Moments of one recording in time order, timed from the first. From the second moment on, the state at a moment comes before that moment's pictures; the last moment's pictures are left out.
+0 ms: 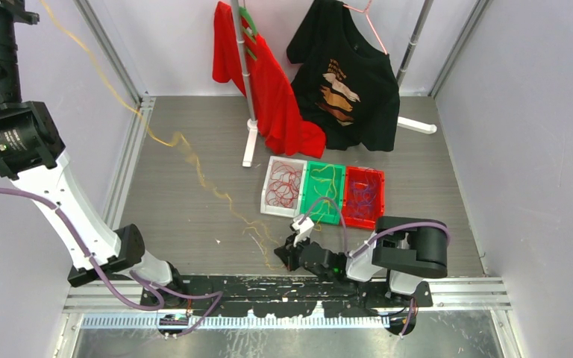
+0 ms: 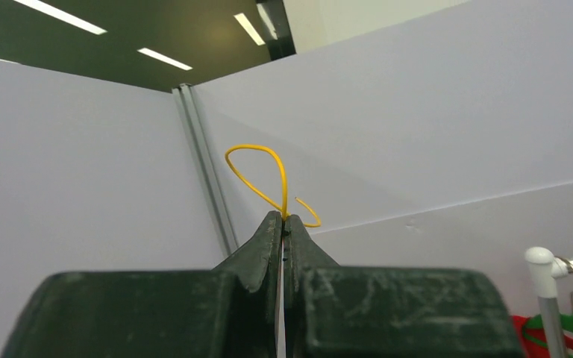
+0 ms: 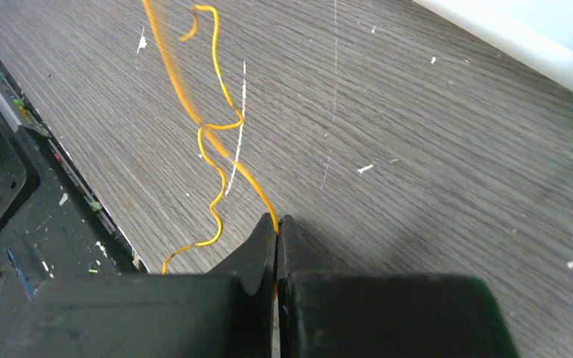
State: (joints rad) left arm 0.38 1.55 2.60 -0.26 0.37 0.03; right arm 1.33 1.66 0.26 1.00 0.41 0.60
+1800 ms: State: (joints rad) left arm 0.38 0.91 1.33 -0.52 0.91 0.14; right arm 0.84 1.04 1.27 -0.31 0.14 0.34
